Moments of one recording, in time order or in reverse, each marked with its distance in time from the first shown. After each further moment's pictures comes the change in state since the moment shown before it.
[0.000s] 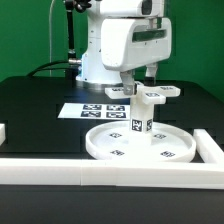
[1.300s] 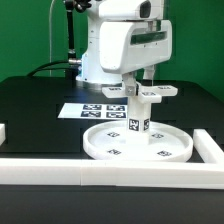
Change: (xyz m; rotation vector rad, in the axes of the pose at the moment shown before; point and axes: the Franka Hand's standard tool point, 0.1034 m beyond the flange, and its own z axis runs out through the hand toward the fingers) arm -0.001 0.001 0.003 0.007 -0.004 0.111
